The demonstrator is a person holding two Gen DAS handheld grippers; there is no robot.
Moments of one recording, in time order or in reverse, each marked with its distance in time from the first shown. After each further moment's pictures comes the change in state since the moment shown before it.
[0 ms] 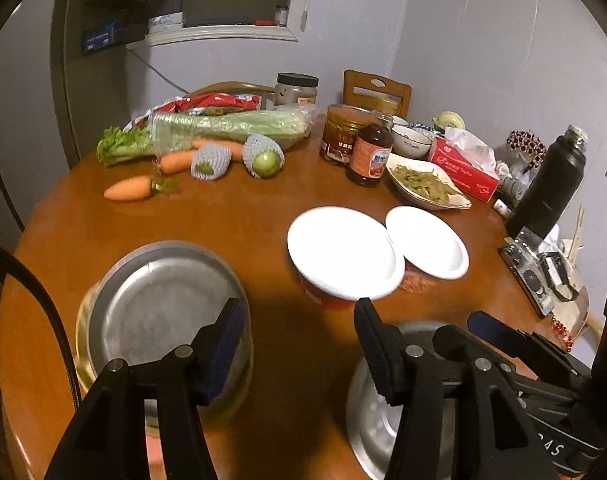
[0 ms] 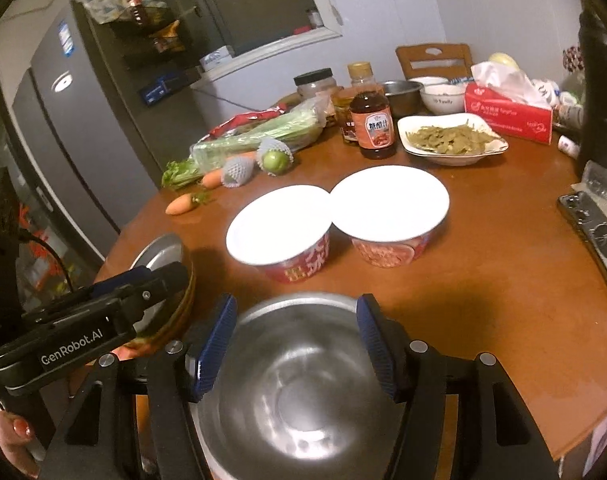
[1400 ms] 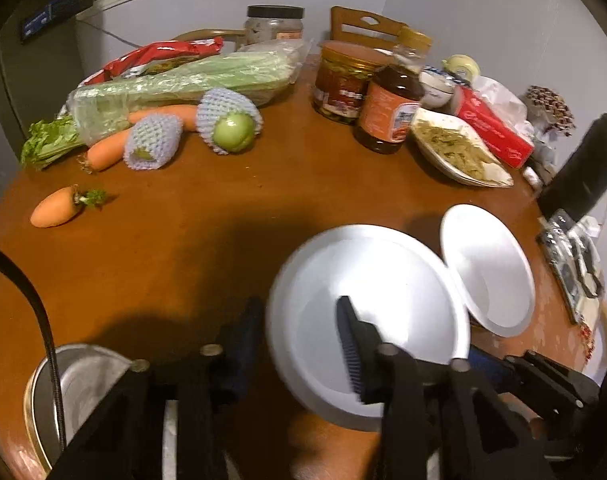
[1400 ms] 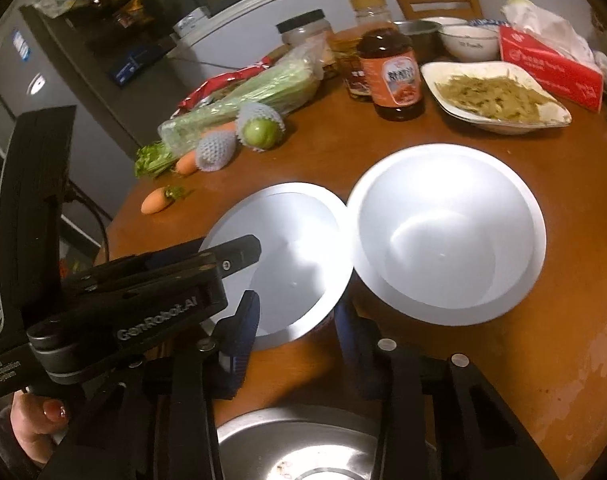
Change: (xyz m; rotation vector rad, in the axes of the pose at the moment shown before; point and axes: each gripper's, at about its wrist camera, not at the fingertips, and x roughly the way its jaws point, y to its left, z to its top) left arm 0.119 0.002 0.054 0.065 0.231 -0.055; right arm 0.095 -0.006 0.046 0.075 0.183 0.031
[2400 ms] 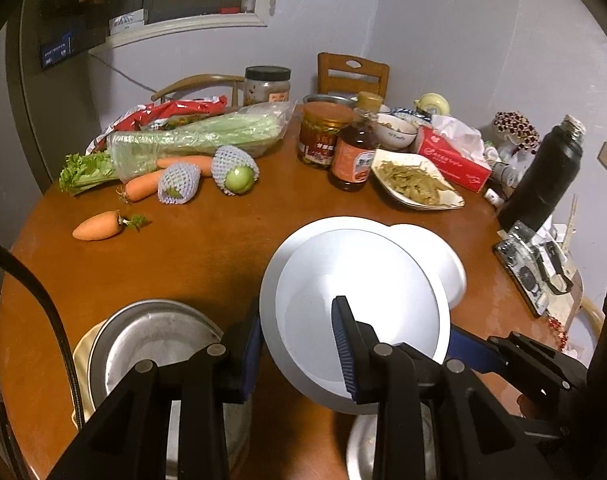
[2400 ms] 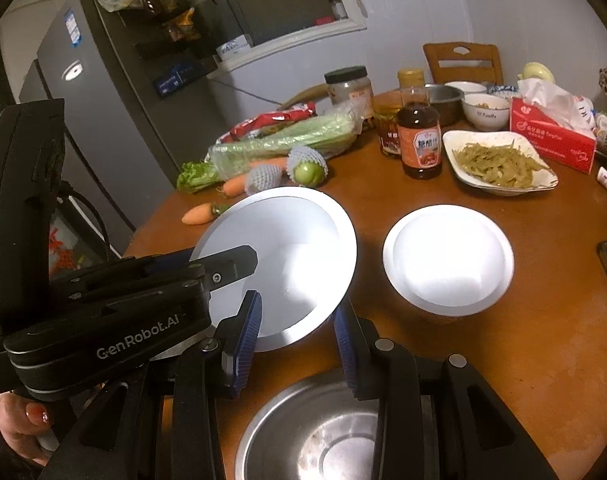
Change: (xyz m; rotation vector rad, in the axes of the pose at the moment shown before) left arm -0.093 -0.014 -0.030 0.020 -0.155 -0.005; right arm -0.066 0.042 -0.020 -0.129 -0.149 0.007
